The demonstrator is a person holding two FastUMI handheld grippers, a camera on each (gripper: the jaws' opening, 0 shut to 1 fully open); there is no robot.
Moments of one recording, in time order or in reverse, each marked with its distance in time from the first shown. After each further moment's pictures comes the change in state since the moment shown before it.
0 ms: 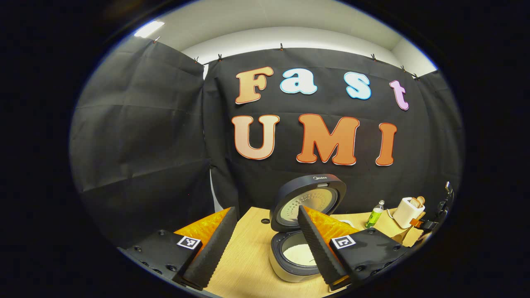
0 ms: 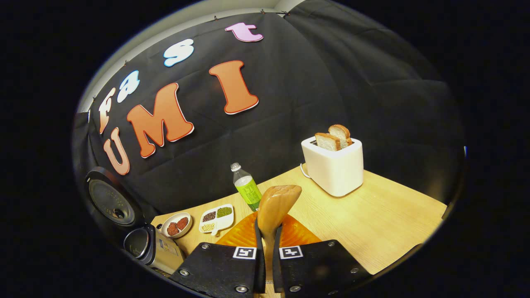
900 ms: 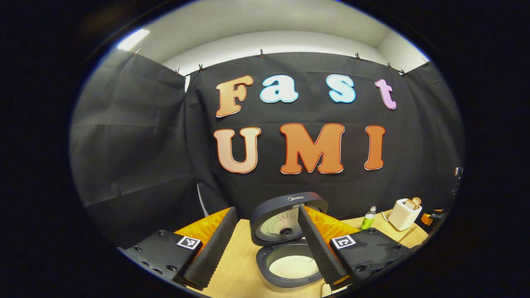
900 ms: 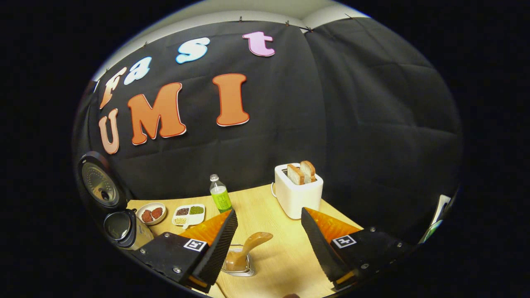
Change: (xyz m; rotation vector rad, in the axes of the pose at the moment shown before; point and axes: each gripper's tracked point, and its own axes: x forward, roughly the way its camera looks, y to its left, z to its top) left arm 0.034 -0.080 0.061 0.053 -0.072 -0.103; right arm -0.096 -0.038 0.099 -0.259 -0.081 -0.126
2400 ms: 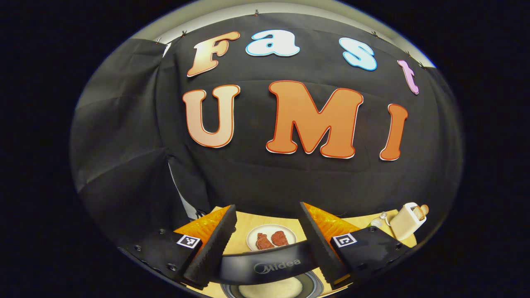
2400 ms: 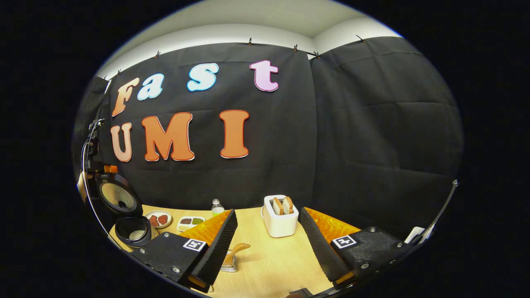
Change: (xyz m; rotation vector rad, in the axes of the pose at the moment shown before) left arm 0.186 -0.053 -0.077 -0.087 0.263 -0.019; right arm -0.092 -0.043 0.105 -0.065 -0.130 0.022
